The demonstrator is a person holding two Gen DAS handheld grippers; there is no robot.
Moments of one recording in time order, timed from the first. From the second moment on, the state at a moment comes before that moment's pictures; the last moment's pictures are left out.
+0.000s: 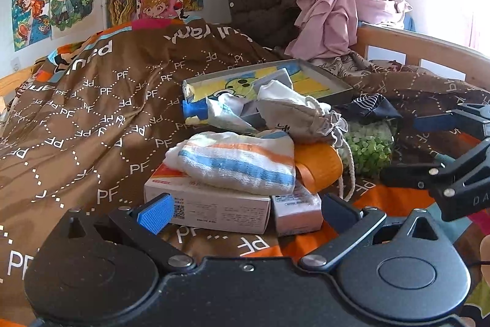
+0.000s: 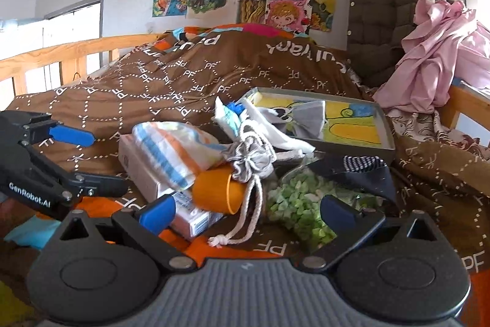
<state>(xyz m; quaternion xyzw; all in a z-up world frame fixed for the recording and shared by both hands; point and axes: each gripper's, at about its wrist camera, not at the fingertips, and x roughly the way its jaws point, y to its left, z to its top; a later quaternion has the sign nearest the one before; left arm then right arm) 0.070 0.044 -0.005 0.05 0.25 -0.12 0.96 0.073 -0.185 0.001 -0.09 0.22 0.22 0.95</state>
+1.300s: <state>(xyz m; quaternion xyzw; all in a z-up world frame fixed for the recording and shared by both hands) 0.145 0.057 -0.001 0.06 0.25 -0.14 0.96 0.151 -0.162 -0.005 -0.05 0.18 0.20 0.96</state>
